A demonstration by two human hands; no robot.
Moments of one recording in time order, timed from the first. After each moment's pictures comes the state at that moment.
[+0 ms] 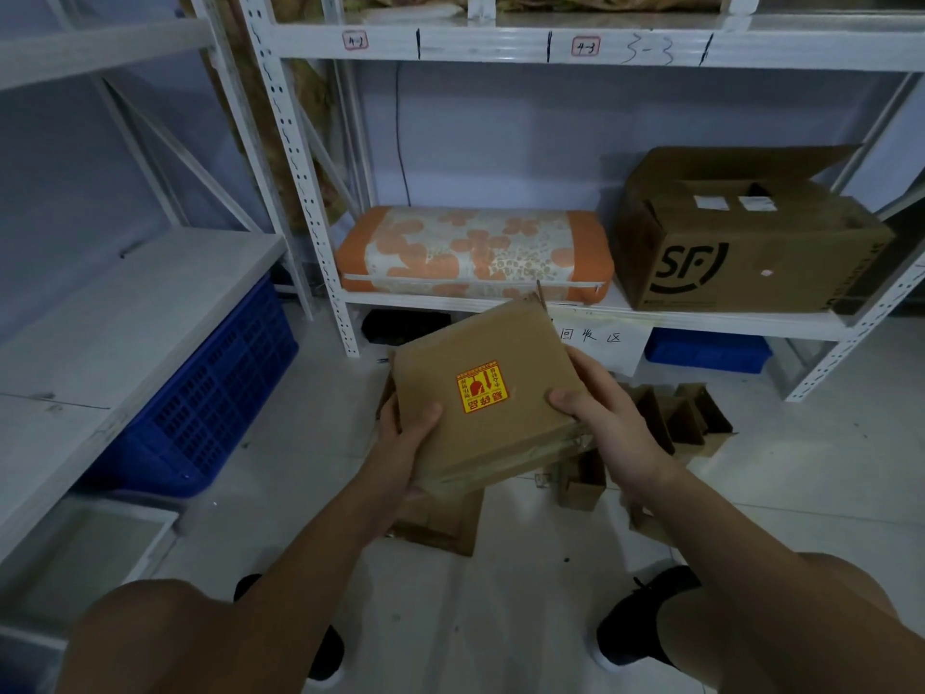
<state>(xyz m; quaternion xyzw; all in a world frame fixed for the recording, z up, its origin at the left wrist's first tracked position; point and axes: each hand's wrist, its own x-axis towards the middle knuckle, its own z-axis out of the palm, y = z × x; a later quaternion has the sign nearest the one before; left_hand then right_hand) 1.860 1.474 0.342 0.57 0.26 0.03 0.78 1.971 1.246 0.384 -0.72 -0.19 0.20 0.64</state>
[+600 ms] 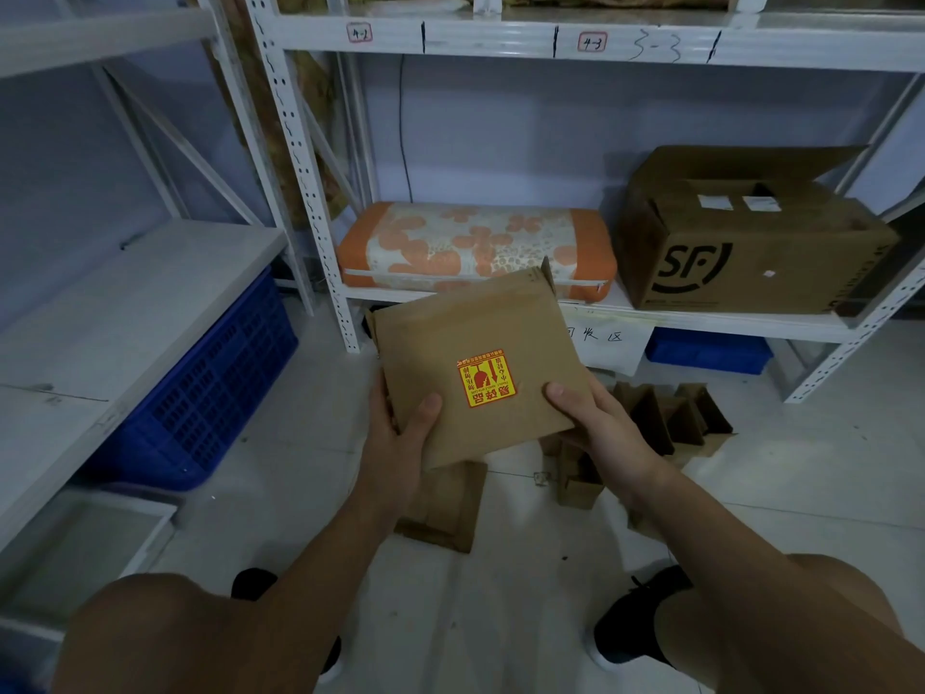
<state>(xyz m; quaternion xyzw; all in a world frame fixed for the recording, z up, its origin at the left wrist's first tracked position) 1.860 1.463 0.346 0.65 0.19 0.20 0.71 1.977 1.250 0.365 -0.70 -0.15 0.26 0.65</state>
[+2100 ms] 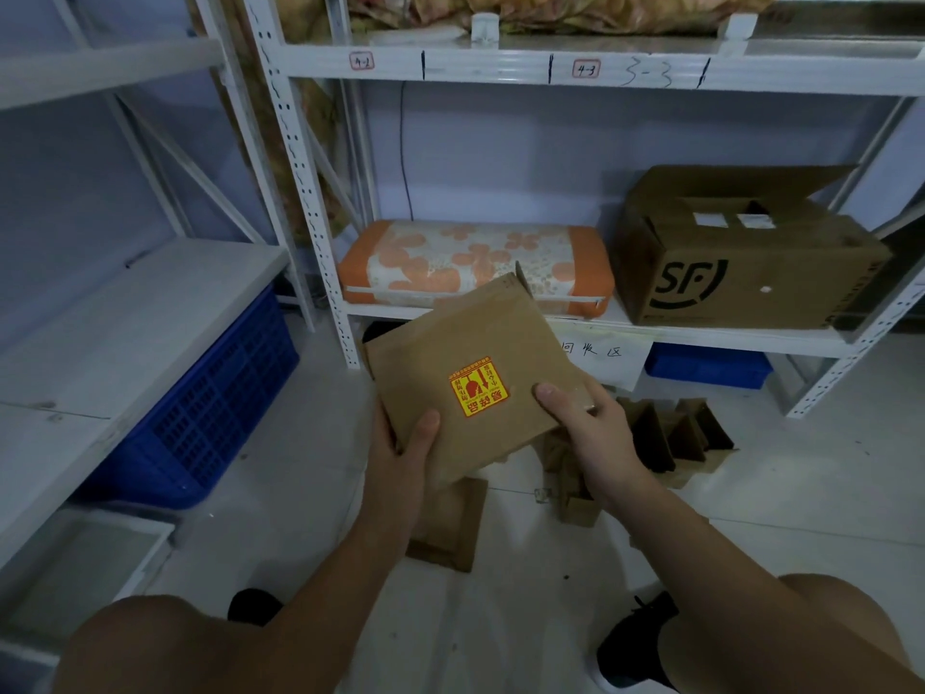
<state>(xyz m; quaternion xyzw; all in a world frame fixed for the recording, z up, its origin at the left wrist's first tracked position) 1.859 1.446 0.357 0.63 0.25 0.22 0.70 1.975 1.267 0.372 -0.68 -0.09 0.15 0.71</state>
